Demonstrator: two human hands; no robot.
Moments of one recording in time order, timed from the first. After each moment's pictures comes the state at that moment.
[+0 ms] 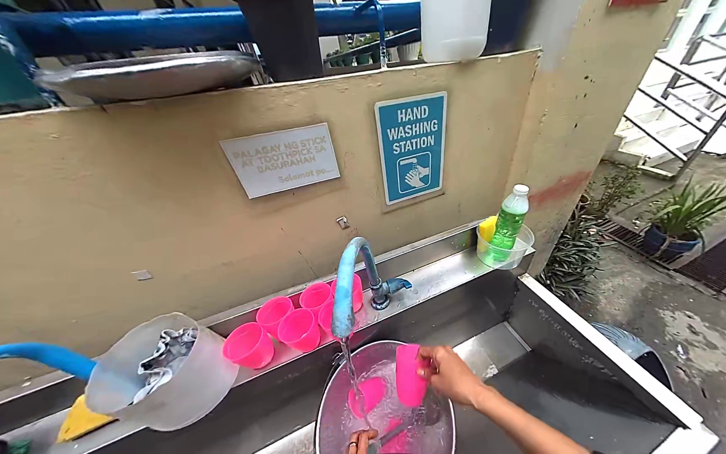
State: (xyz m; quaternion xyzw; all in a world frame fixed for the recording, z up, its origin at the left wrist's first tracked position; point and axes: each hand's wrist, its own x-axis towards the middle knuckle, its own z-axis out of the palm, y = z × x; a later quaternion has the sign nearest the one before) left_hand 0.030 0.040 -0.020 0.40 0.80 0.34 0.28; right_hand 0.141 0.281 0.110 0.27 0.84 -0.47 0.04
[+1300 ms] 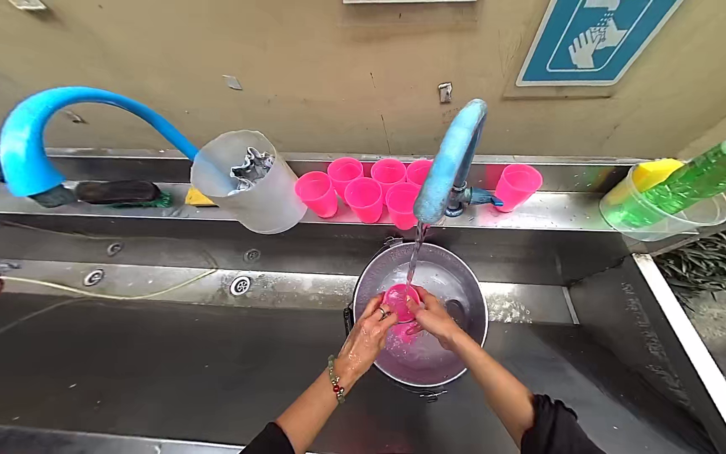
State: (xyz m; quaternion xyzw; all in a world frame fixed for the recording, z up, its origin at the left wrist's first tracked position) left_hand 0.026 0.024 -0.009 0.49 0.79 0.36 -0.01; right_hand 0.083 0.199 0.013 0.30 0.66 -0.68 0.14
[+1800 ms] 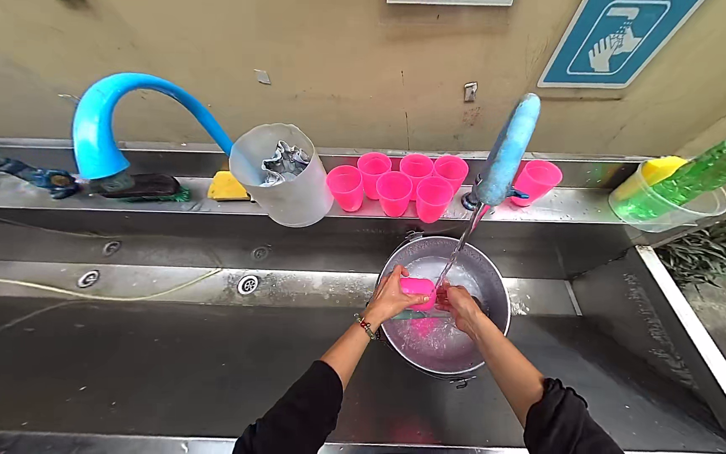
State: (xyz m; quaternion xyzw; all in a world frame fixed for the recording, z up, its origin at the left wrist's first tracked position) left_hand -0.036 0.044 0.018 0.25 0.84 0.34 0.35; right_hand 0.064 0.189 -0.002 0.51 0.49 -0.70 0.05
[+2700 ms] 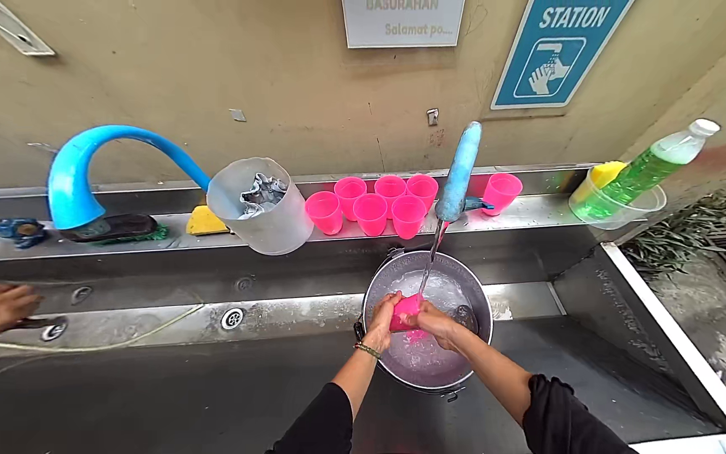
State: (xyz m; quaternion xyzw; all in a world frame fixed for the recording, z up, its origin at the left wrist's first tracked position) left_hand -0.010 0.072 -0.017 -0.10 0.62 0.65 0.43; right_hand 0.071 0.179 0.026 0.30 0.65 -0.68 0.16
